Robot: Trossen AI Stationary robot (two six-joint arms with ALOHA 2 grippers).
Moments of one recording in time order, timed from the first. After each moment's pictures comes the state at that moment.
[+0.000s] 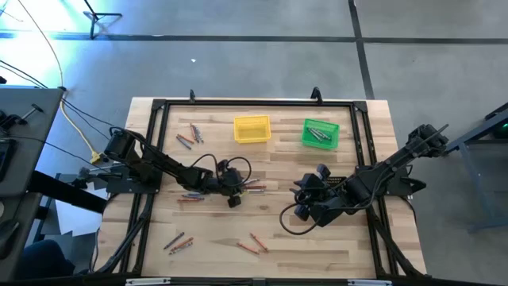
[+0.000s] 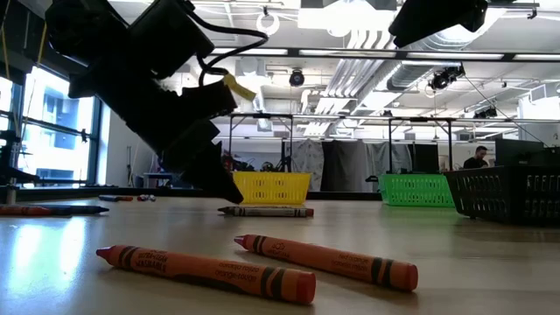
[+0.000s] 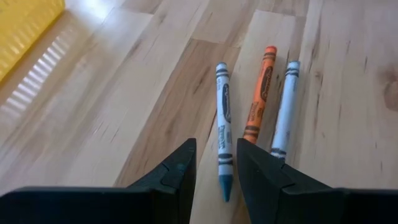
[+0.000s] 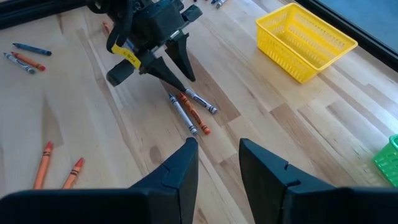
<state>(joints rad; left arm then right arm) -0.22 1.75 0.67 0.27 -0.46 -0.36 0.58 1.41 1.12 -0.74 0.75 0.89</state>
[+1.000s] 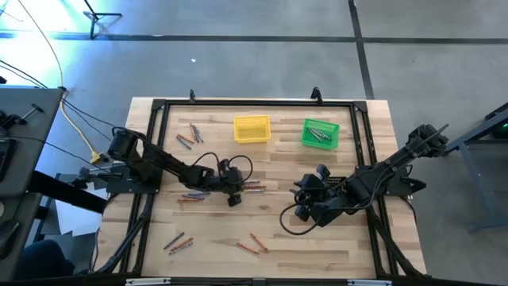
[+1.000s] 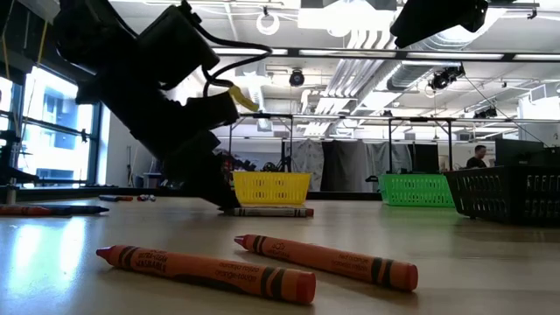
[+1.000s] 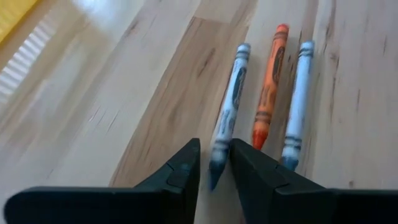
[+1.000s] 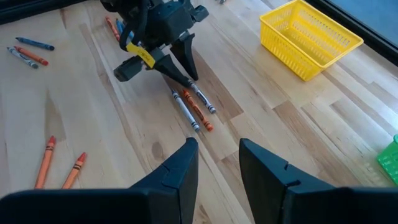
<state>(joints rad) -0.18 1.79 0.67 0.28 -0.39 -0.35 0.58 1.41 1.12 -0.74 0.73 0.88</state>
